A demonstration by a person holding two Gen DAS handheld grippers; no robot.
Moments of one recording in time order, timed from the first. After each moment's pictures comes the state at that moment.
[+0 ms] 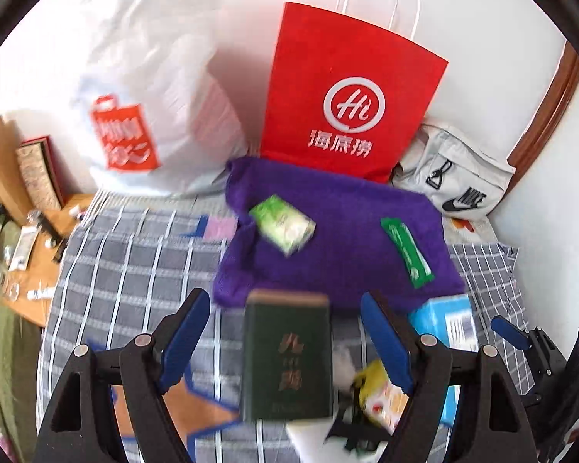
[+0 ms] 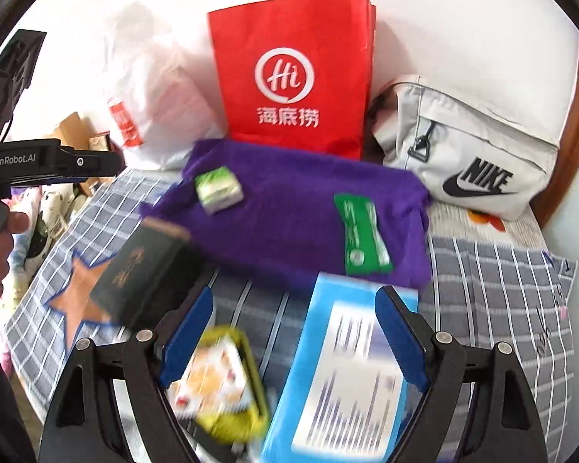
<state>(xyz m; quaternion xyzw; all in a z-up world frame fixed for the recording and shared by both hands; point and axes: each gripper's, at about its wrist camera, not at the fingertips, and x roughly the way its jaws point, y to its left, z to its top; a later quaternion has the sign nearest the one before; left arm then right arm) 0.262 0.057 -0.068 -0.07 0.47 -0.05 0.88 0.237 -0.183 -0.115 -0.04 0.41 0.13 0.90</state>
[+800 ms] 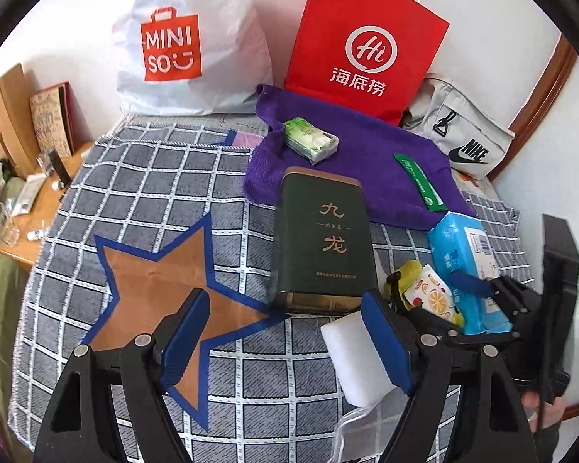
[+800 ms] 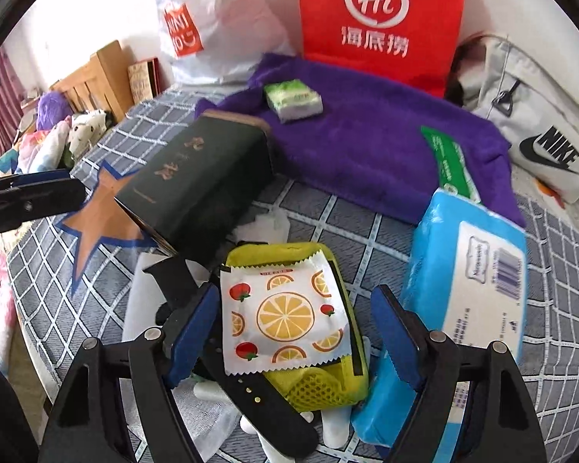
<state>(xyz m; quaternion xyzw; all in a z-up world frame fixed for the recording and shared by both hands) 0.186 0.087 -0.122 -0.09 0.49 -0.05 0.86 0.230 -0.126 -0.181 -0.07 0.49 0.21 0.84</state>
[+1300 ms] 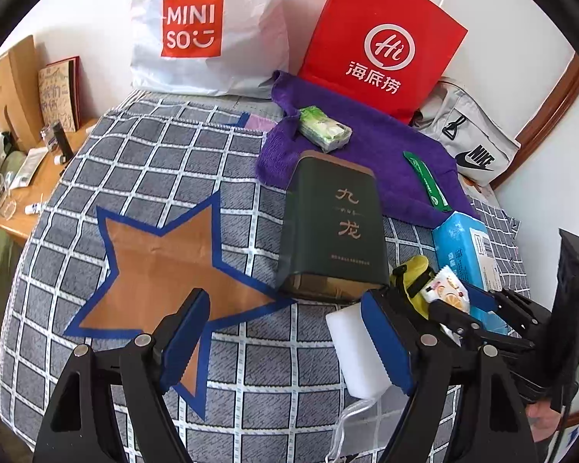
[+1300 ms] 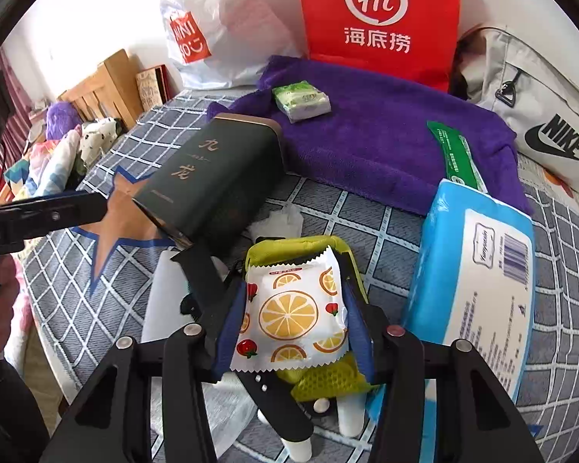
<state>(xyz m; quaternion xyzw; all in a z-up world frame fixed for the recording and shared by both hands) 0.177 0.098 -0.134 -0.12 0.50 -0.04 0.85 0.213 -0.136 -0.169 -0.04 0.48 0.22 0.85</state>
